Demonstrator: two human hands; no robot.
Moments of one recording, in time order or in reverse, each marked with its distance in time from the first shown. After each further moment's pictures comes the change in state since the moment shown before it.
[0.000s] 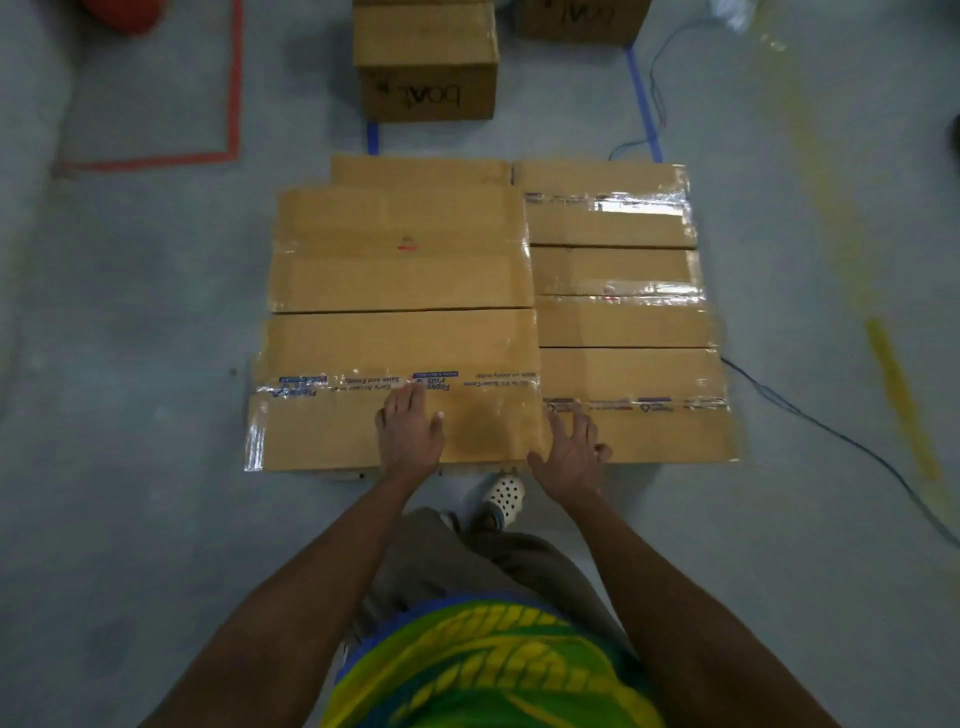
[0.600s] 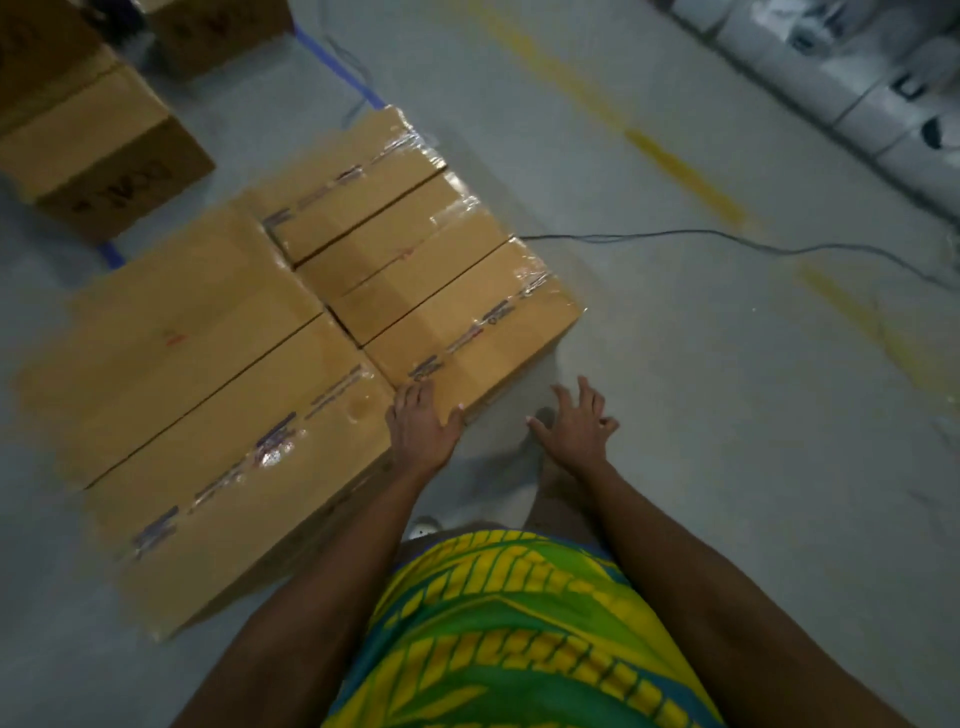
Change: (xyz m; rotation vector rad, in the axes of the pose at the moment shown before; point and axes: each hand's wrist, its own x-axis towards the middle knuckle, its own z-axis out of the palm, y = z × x) left_hand -0.063 0.178 0.089 0.138 -0.282 0.522; right_hand -0.123 0.185 0.016 0.435 0.188 0.567
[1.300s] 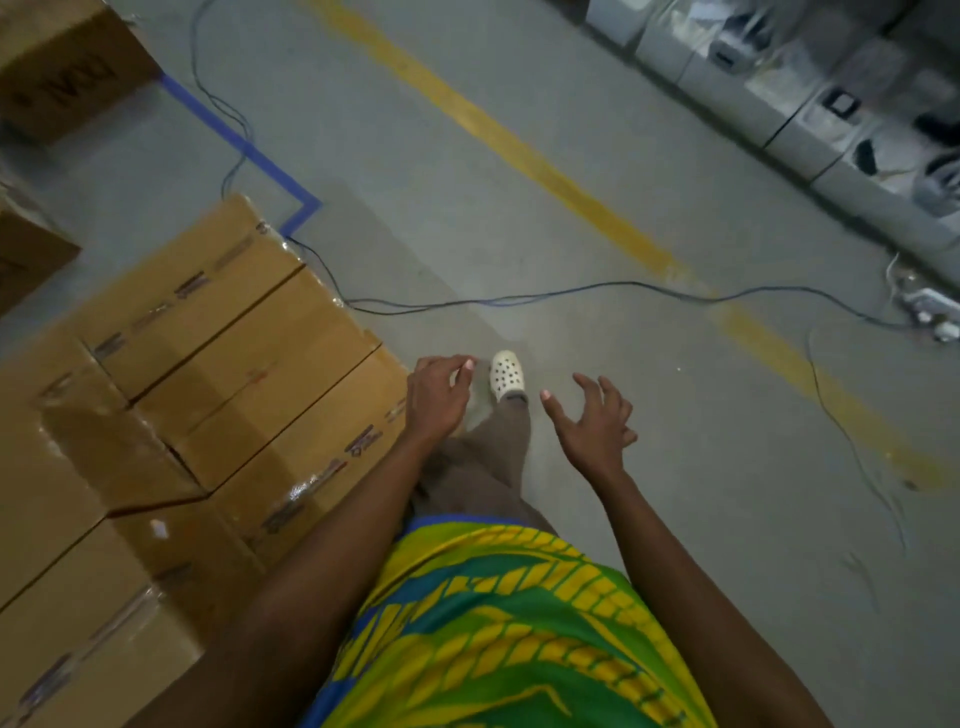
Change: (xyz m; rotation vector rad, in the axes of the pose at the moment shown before) left_hand 0.328 0.397 0.108 -0.266 -0.015 0.130; right_hand 0.315 0.185 -0.282 0.367 0.183 0.215
